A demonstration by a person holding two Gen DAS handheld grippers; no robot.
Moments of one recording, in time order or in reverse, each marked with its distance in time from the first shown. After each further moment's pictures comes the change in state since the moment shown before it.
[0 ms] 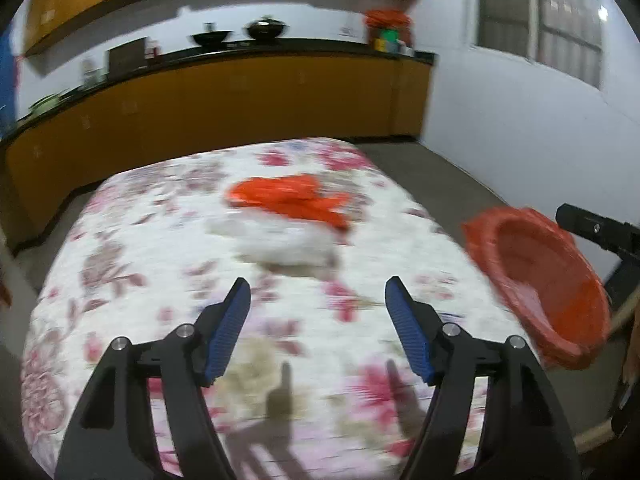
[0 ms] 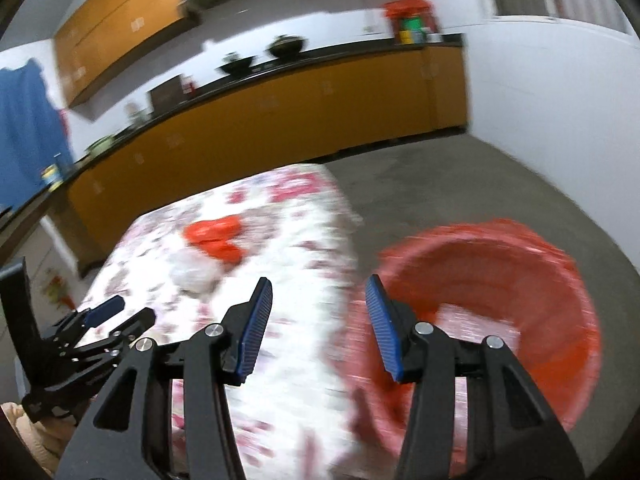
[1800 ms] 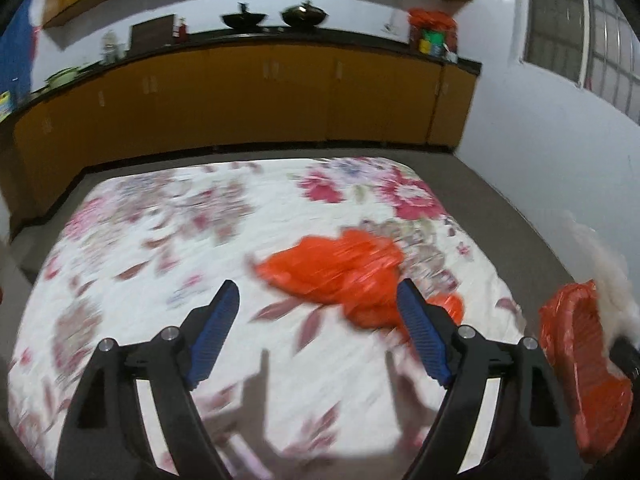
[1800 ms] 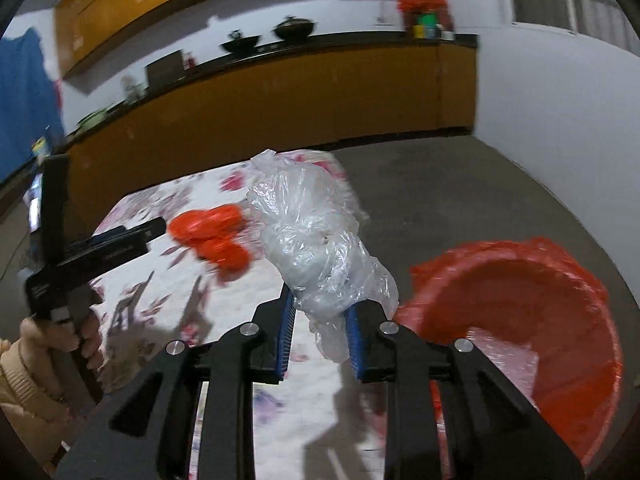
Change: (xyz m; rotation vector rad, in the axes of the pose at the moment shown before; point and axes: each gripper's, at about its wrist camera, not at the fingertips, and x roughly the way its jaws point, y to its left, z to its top) left arm 0.126 0.033 0.084 -0.078 0.048 0.029; right arm 0.047 -0.016 0.011 -0.020 0.031 -0.133
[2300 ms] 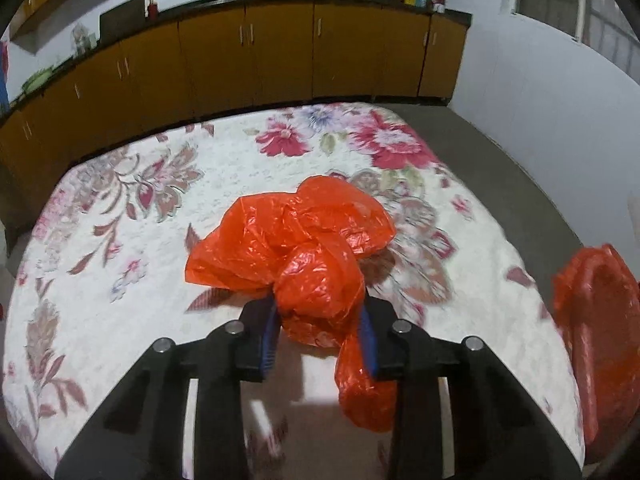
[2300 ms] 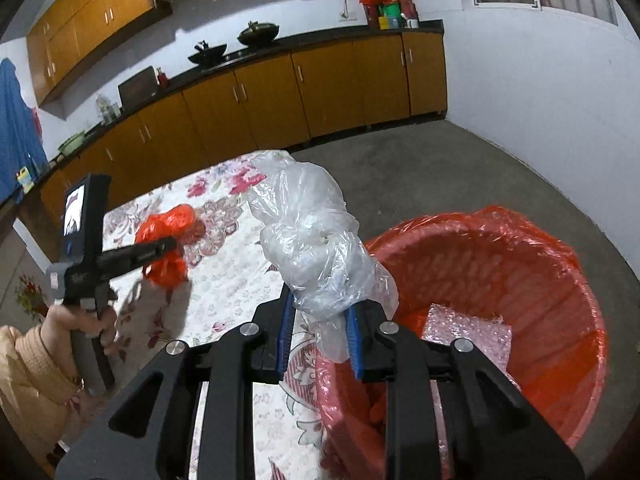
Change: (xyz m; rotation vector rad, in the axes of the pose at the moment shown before) left arm 0.030 -0.030 -0.015 0.082 0.131 0.001; right arm -0.026 -0.042 -0.012 0.094 -0.015 -0.026
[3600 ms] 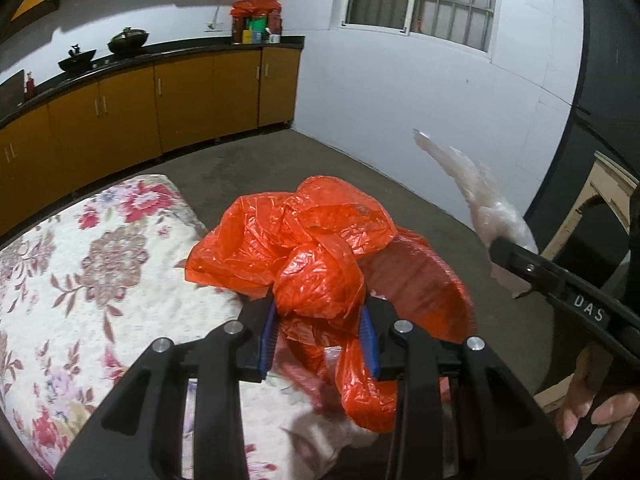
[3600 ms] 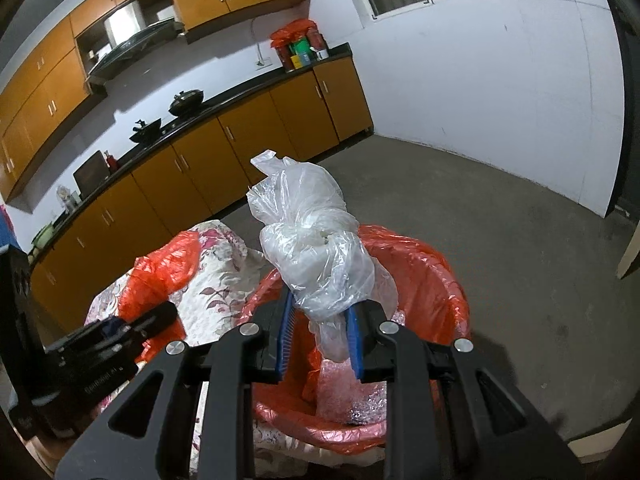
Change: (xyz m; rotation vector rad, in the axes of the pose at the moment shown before) left arm -0.163 -0.206 -0.046 0.267 -0.111 -0.431; right arm -0.112 -0.098 -0.010 0.277 -0.129 -0.117
